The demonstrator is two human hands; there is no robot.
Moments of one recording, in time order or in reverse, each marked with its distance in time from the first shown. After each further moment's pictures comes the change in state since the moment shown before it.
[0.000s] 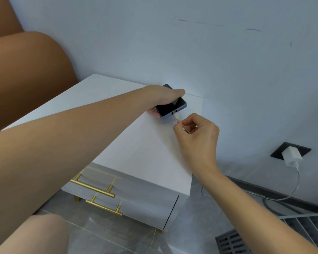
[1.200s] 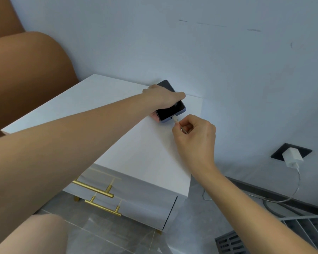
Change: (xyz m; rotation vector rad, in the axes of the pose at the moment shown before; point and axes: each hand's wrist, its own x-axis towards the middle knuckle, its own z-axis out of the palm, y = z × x) left_hand 0.003 -0.004 0.013 -0.056 0.187 -0.005; right_hand 0.002 -0.001 0.000 -0.160 -0.034 -0.073
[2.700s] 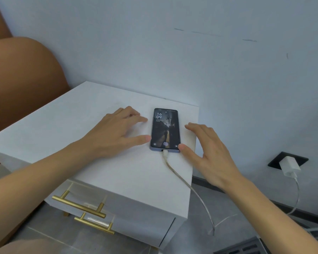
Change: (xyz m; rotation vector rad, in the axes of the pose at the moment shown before) left_hand -0.012 -0.130 -0.047 0.485 0.104 0.819; right_hand 0.017 0.046 -0.047 -0.267 -0.461 -0.135
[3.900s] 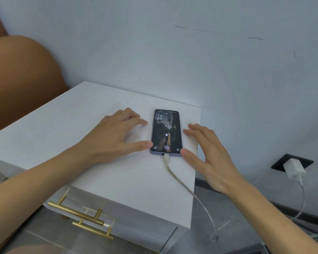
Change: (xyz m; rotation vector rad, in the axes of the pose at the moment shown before) left_hand -0.003 0.006 -0.002 -0.014 -0.016 -0.009; right_hand 0.003 0.011 0.004 0.041 -0.051 -0.044
